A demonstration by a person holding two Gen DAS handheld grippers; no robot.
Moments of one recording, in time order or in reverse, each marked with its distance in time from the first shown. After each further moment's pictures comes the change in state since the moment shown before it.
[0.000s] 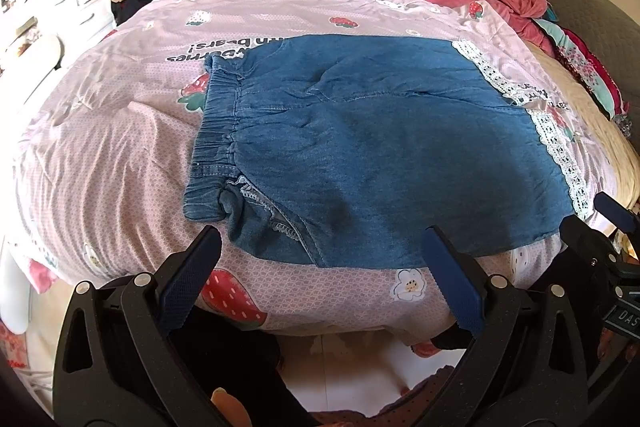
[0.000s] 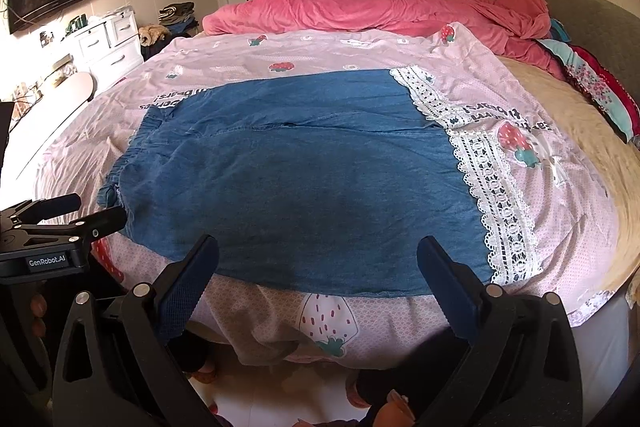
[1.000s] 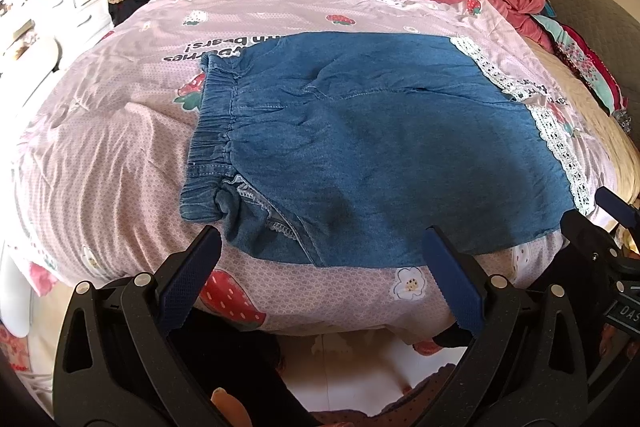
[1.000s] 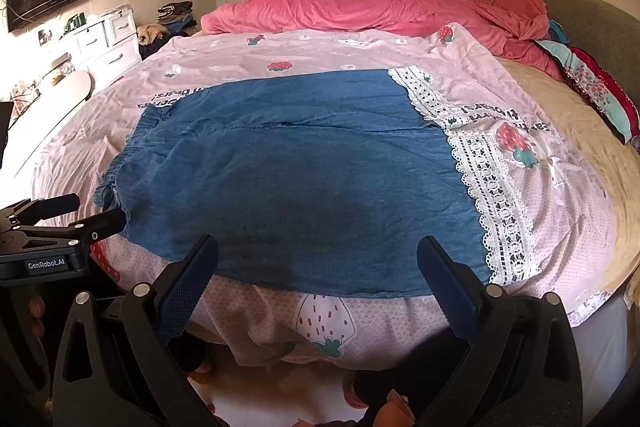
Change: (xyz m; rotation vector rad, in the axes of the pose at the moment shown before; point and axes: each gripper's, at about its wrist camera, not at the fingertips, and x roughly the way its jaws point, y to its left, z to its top) left arm 0.002 -0.003 0.000 0.014 0.006 -0.001; right arm 0.000 -0.002 0.001 0.000 0.001 -0.010
